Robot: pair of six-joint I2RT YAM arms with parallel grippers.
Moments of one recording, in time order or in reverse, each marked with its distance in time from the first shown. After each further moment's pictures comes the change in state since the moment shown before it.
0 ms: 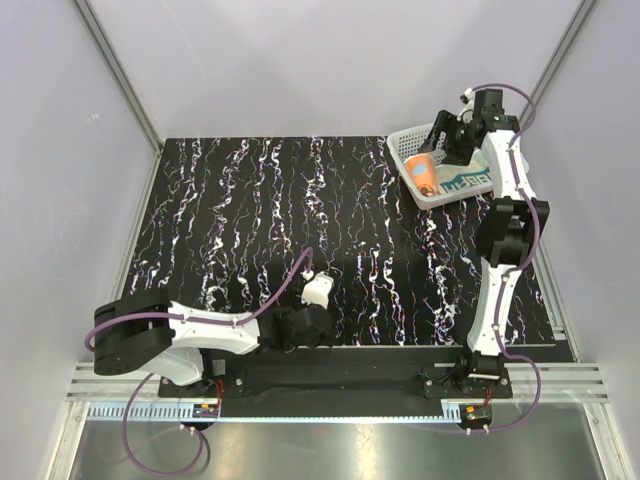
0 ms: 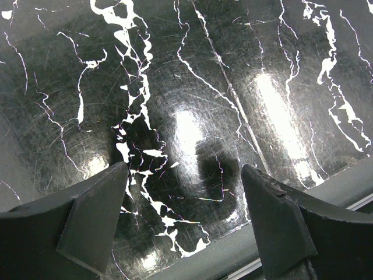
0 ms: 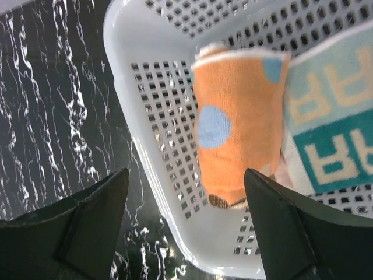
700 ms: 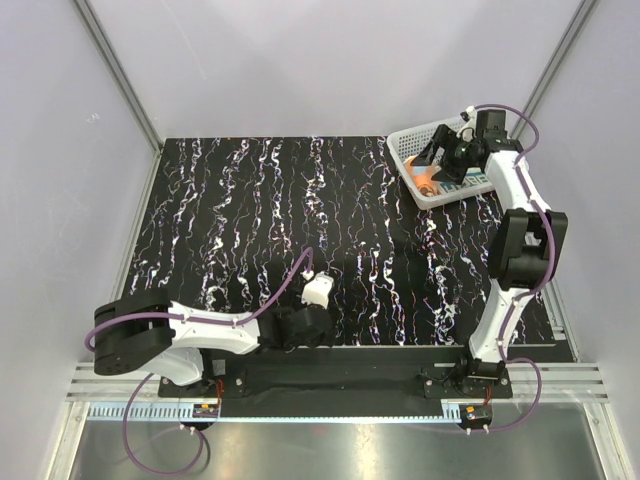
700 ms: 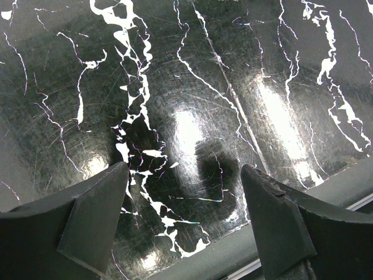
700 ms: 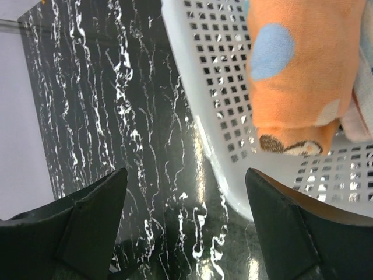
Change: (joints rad) left arm 0.000 0.001 0.000 0.002 0.000 0.001; right arm 0.003 -0.305 -0.541 0.258 -0.160 0.128
